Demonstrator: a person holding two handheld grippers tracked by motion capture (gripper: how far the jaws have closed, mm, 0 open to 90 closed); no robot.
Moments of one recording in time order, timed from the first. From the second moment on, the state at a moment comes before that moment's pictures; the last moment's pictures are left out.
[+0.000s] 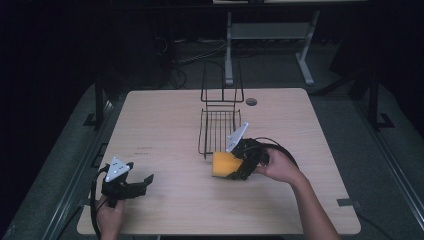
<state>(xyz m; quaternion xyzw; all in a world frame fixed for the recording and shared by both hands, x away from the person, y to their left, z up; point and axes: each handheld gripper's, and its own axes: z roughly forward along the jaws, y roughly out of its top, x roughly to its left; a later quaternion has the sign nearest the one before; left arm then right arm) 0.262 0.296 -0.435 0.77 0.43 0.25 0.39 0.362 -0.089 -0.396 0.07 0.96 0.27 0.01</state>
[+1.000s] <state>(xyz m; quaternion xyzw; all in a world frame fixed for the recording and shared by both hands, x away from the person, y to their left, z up) 0.262 0.295 -0.436 0.77 0.43 0.25 0.40 0.395 -0.070 -0.398 0.07 0.96 0.27 0.00</state>
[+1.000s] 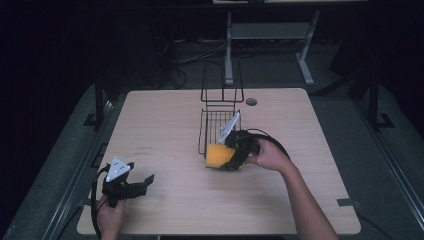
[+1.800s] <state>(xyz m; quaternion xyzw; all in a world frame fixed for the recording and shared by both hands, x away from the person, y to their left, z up) 0.263 0.296 -0.436 0.77 0.44 0.25 0.40 0.417 -0.054 -0.387 0.07 0.96 0.26 0.01</state>
